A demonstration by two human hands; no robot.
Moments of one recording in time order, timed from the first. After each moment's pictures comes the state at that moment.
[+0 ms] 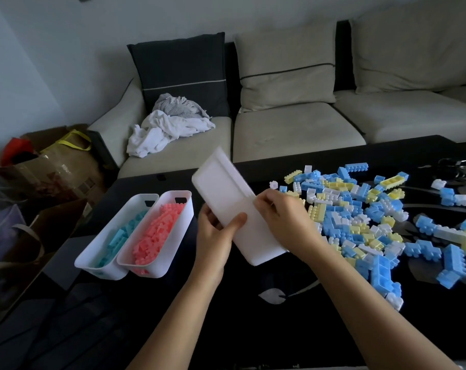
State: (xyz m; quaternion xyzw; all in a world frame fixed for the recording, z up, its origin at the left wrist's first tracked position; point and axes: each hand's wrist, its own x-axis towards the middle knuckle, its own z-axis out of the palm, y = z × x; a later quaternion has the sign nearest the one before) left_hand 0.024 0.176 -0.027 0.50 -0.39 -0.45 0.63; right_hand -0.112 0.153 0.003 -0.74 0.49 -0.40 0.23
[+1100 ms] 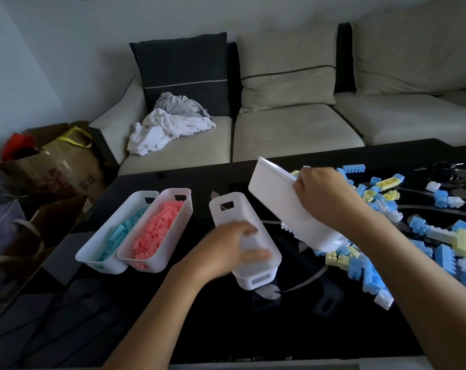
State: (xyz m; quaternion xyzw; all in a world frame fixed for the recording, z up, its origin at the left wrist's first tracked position) left_hand 0.028 0.200 0.004 0.63 -0.72 -0.26 0.12; right_hand -0.163 0.155 0.062 -0.77 0.61 -0.17 0.05
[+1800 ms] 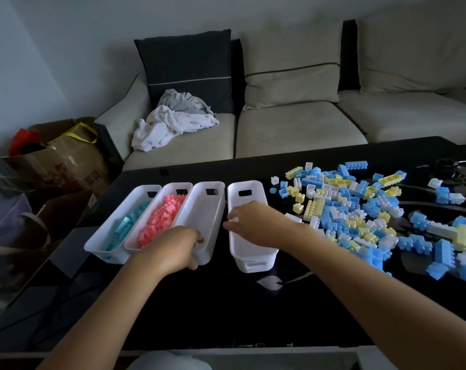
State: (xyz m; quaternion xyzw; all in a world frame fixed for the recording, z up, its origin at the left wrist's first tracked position) left_hand 0.104 0.216 0.009 0.69 -0.71 -0.10 -0.09; right_hand -0.082 0.163 0.018 -0.89 0.43 -0.05 0.17
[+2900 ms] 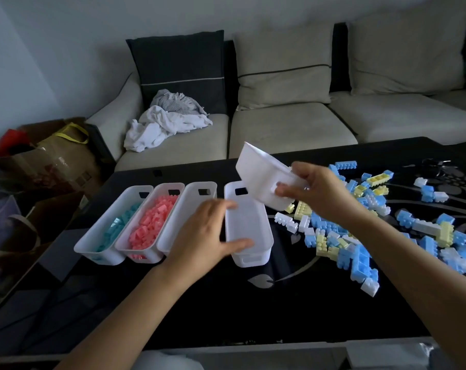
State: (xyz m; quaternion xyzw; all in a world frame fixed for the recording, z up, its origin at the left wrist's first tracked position) left_hand 0.044 0.220 -0.001 0.54 -0.79 0.01 0.28; right_hand -0.186 0.154 0.035 -0.77 0.42 -0.38 0.29
